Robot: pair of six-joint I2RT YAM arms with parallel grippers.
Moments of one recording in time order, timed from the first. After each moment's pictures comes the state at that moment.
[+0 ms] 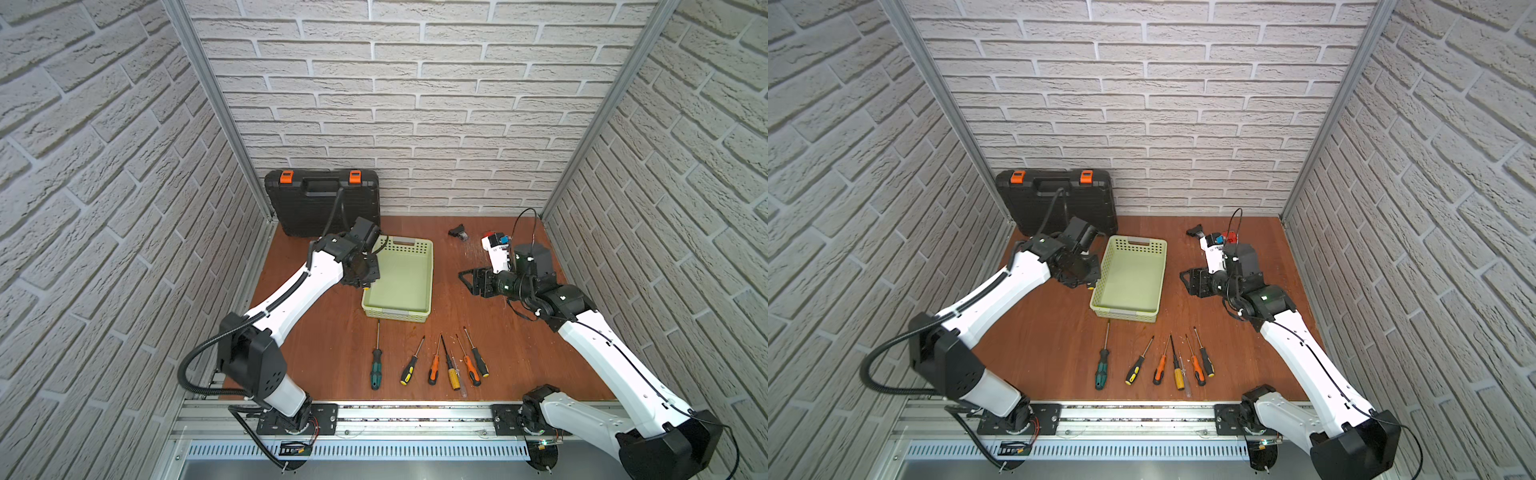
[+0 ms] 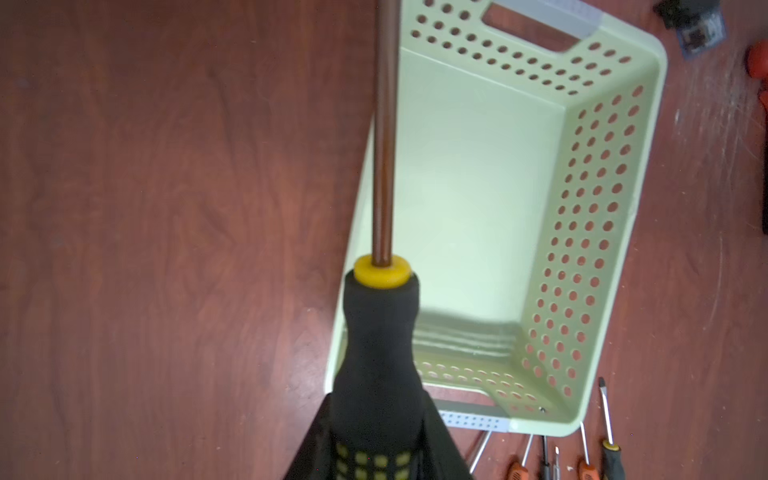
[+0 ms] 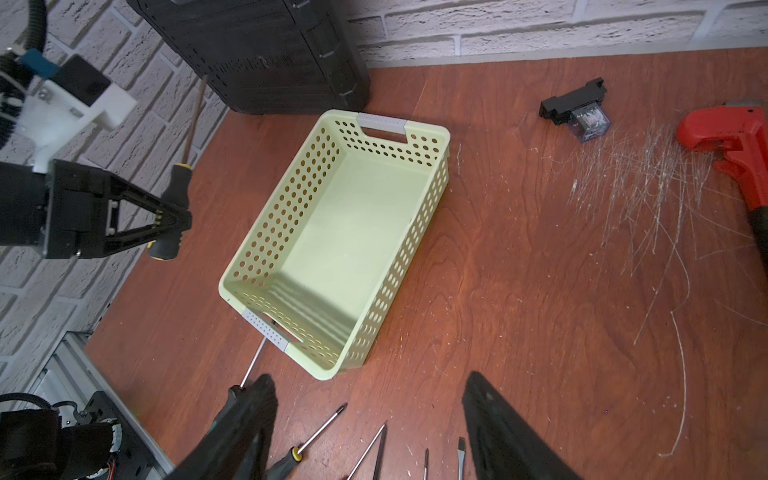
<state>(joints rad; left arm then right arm) -0.57 1.63 1.51 -1.04 -0.07 -0.61 0.30 1.06 1.03 -0.62 -0.25 0.28</state>
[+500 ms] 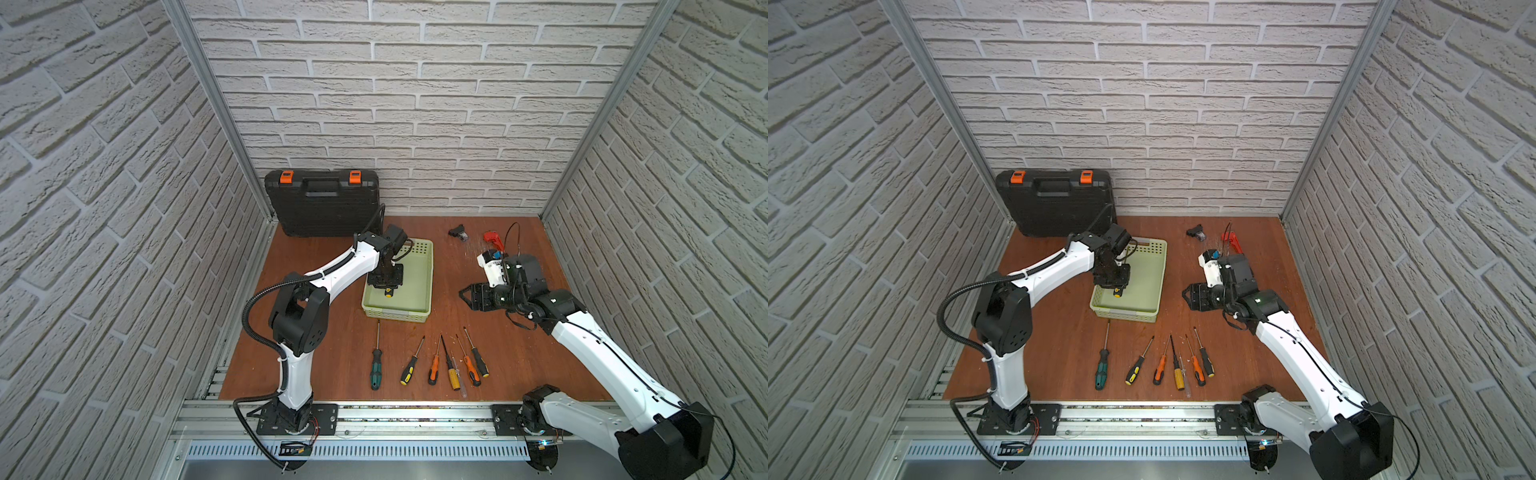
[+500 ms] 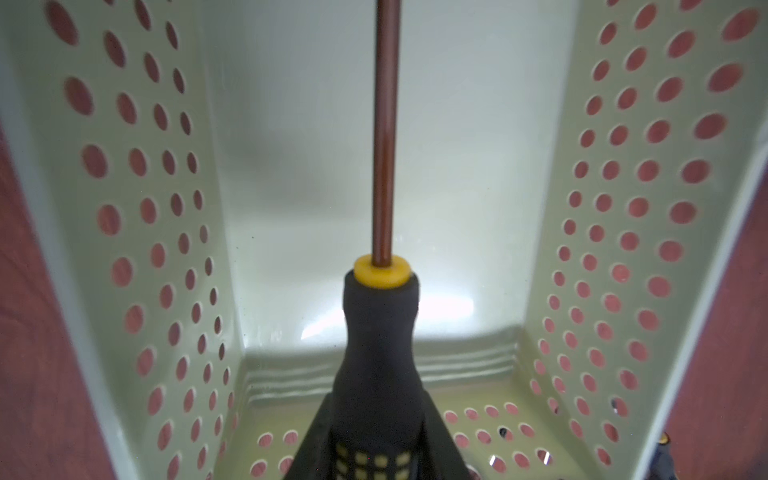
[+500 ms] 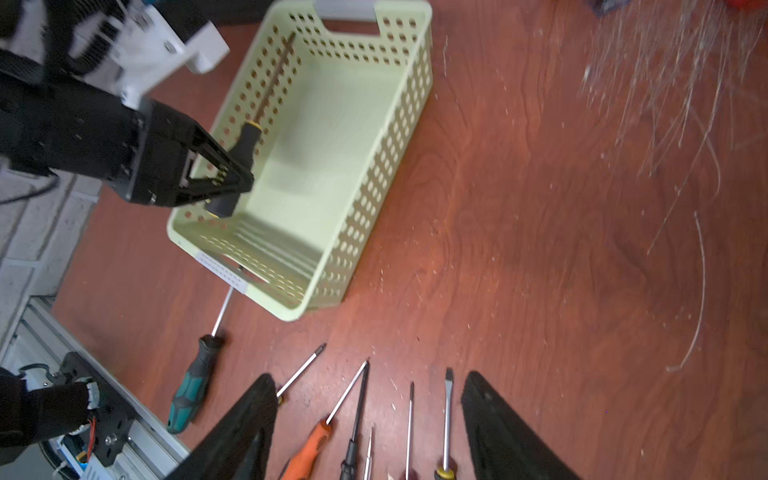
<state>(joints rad) -0.61 1.96 1.63 -1.01 0.05 -0.49 0.30 1.07 0.90 -0.71 -0.24 0.27</state>
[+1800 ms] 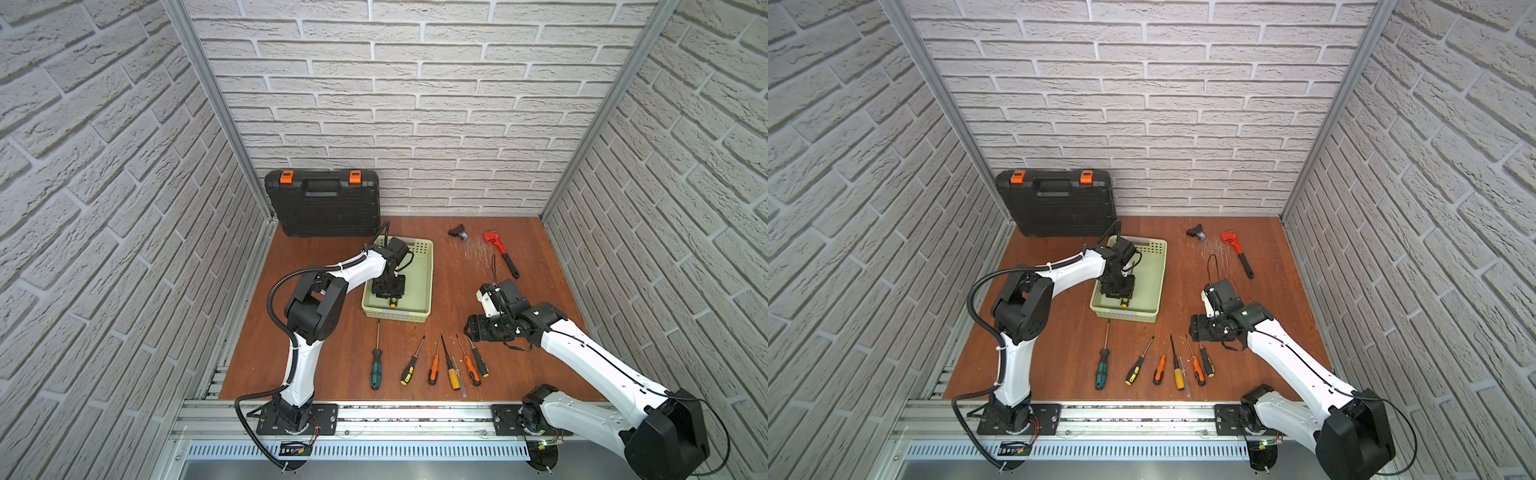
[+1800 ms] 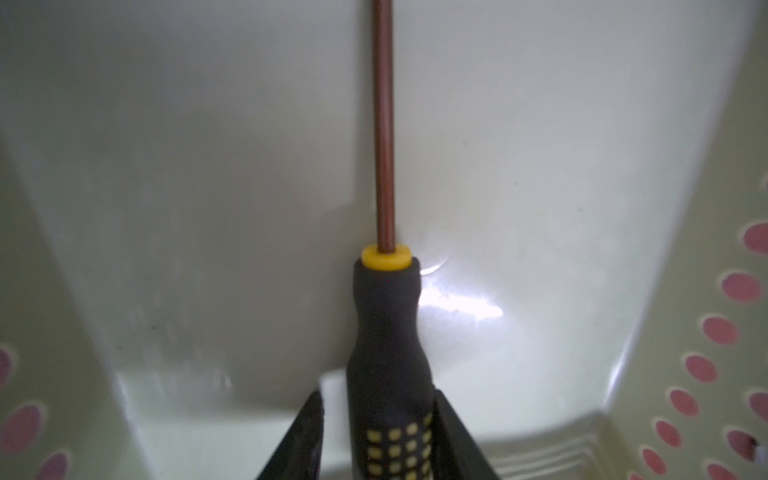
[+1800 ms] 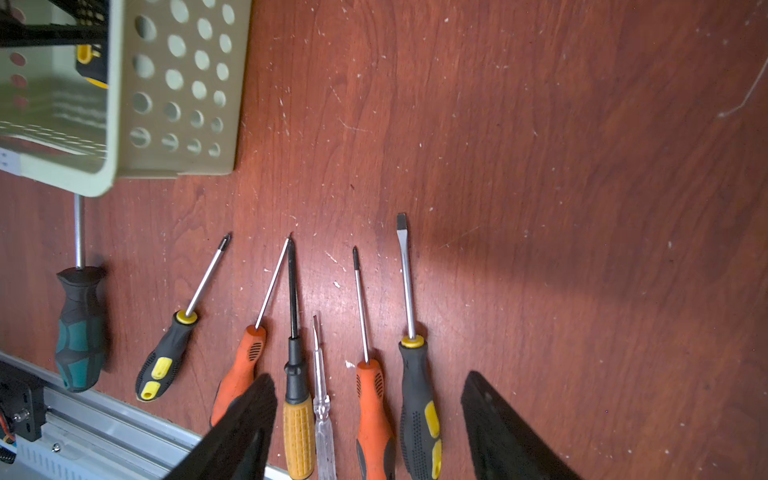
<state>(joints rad) -0.60 2.08 1.55 -0.84 0.10 -0.46 0.40 1.07 0.74 -0.87 -0.10 0.46</state>
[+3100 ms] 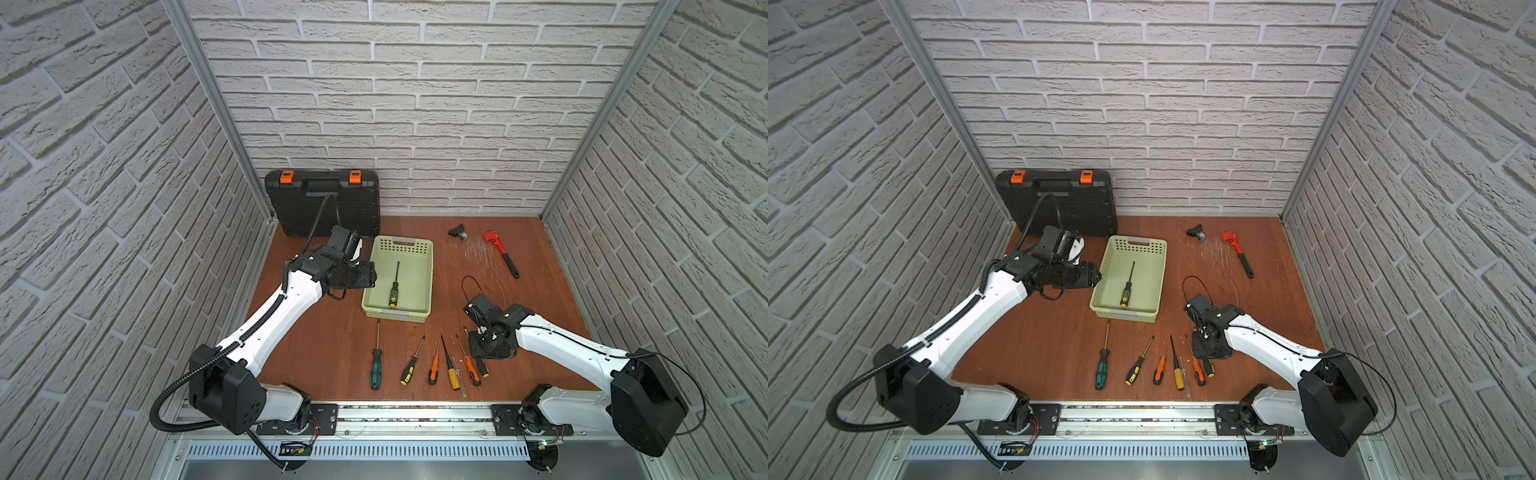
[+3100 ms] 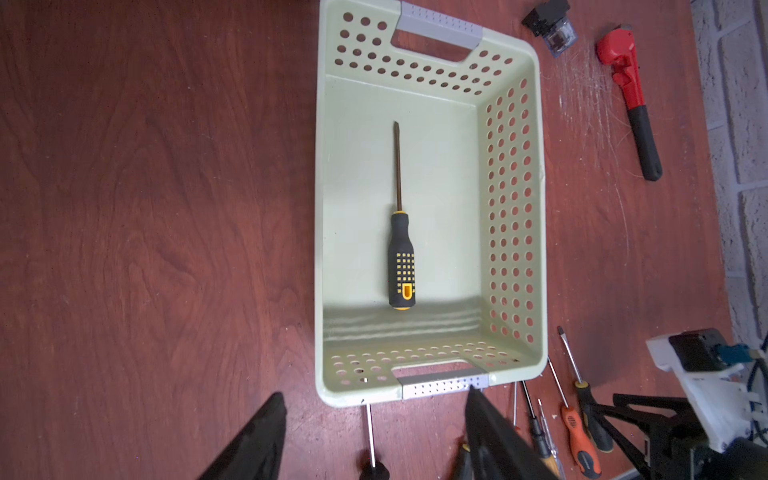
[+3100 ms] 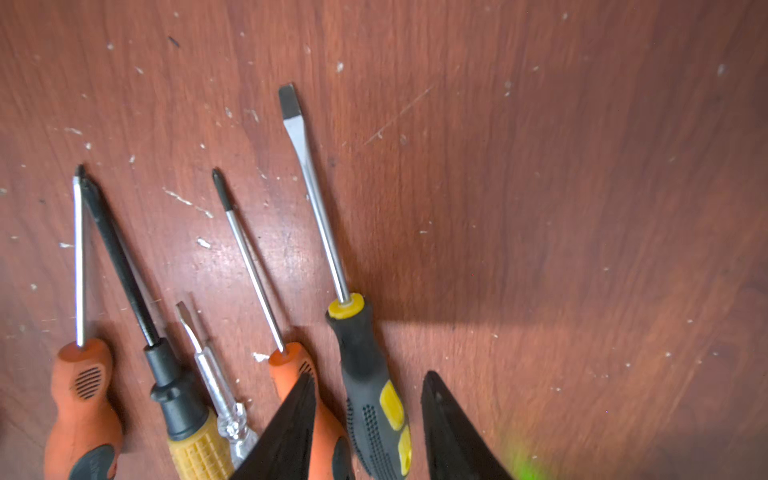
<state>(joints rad) -0.47 1.36 1.25 -0.85 0.10 -0.42 0.56 1.26 0.68 -0.92 0.06 0.67</state>
